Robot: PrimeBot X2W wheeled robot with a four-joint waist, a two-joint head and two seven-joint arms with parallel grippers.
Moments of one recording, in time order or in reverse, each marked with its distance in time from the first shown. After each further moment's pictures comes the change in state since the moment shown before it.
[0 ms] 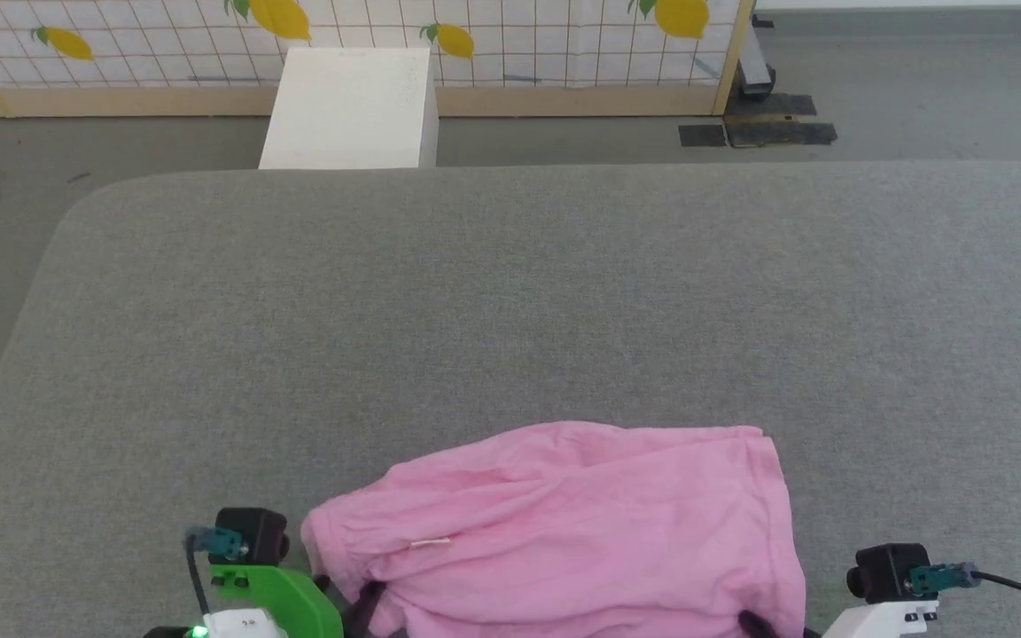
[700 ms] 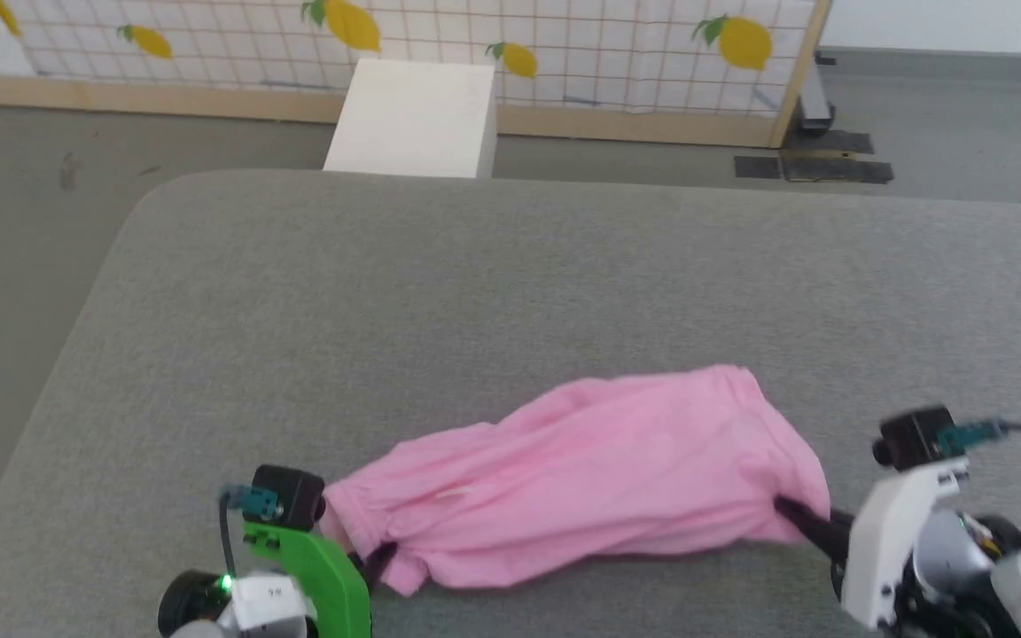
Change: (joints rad) left arm -0.090 -0.012 -0.031 -0.004 0.040 -0.055 0.026; right arm -0.333 -0.270 0.210 0.135 0.242 0.000 -0.006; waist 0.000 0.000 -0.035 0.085
